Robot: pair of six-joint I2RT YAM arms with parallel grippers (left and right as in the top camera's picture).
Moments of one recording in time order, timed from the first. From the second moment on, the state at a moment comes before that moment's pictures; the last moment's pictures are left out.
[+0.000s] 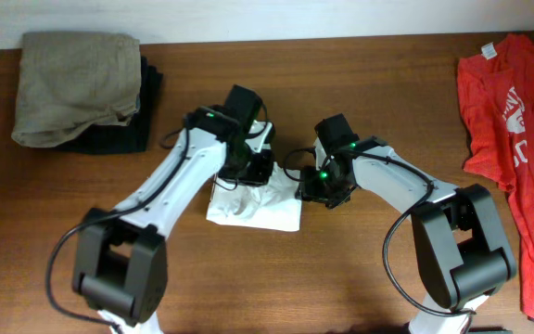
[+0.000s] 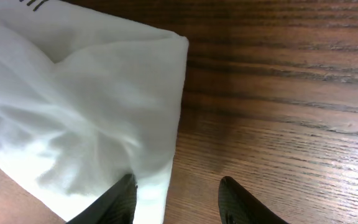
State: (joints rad) left arm -0.46 1.91 1.52 -0.99 0.32 -0.21; right arm 0.35 1.89 1.16 -0.66 -0.36 0.42
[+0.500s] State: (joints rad) left arm -0.46 1.97 1.52 -0.95 0.35 -0.24; right arm 0.15 1.89 1.38 -0.99 -0.38 0.32
